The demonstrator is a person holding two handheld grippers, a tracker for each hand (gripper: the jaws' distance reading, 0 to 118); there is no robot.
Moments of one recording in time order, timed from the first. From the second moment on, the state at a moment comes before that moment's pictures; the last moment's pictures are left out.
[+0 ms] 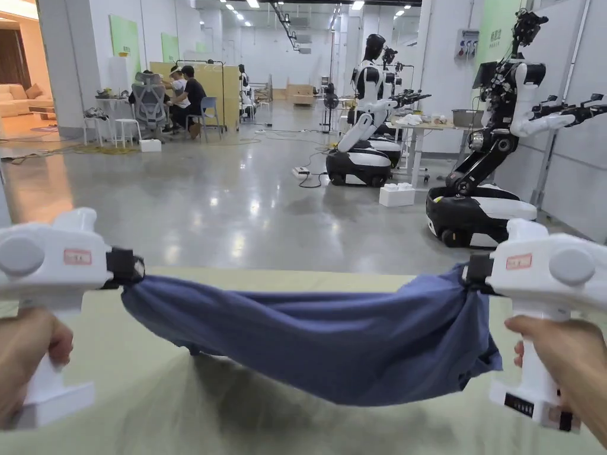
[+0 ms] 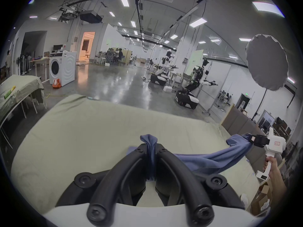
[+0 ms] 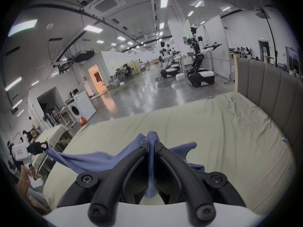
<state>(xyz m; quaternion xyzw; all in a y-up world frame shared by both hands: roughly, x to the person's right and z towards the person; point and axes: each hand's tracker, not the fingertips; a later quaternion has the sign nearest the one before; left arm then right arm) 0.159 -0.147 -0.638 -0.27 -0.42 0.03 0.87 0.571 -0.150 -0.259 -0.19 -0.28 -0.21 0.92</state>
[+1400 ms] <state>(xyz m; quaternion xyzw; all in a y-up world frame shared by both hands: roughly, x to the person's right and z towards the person) -0.119 -0.246 -0.257 -0.17 -0.41 0.02 0.90 0.191 -0.241 0.077 -0.10 -0.31 -0.12 0.94</state>
